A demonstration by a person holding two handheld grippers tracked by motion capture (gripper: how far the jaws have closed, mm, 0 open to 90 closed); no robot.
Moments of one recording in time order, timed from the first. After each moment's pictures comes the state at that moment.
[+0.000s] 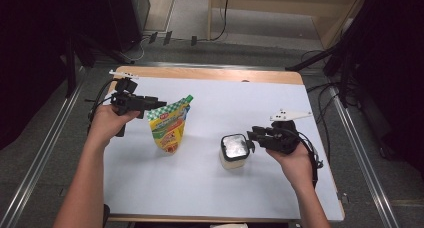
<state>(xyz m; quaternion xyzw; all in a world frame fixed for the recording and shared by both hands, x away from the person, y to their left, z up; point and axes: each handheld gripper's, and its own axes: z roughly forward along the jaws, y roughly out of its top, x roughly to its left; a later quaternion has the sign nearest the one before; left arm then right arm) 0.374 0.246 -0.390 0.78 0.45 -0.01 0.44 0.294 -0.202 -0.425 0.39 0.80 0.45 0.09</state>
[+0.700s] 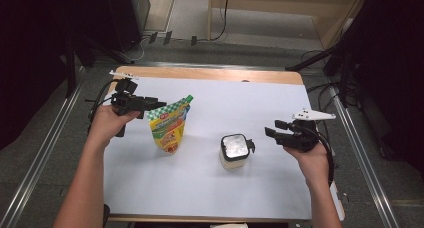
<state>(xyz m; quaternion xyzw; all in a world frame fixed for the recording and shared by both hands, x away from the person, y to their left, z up) 0.375 0.247 -0.393 0.78 0.45 -0.02 0.44 0.303 -0.254 -0.436 0.43 0.77 0.46 0.13</state>
